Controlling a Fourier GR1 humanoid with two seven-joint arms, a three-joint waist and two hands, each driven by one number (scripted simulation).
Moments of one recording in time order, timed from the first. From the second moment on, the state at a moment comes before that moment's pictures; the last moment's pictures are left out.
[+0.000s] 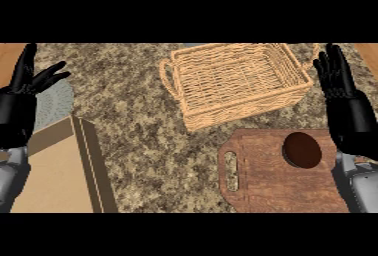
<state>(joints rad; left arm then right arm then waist) -0.27 0.49 -0.03 -1.53 0.08 0.22 -0.12 -0.28 -0.34 0.07 -1.66 -0.09 -0.19 -0.08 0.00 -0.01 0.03</state>
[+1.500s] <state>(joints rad) -0.10 0.30 -0.10 -1.63 0.21 0.28 -0.02 -0.01 -0.02 -0.11 -1.47 0.99 -0.72 0.75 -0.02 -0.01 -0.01</state>
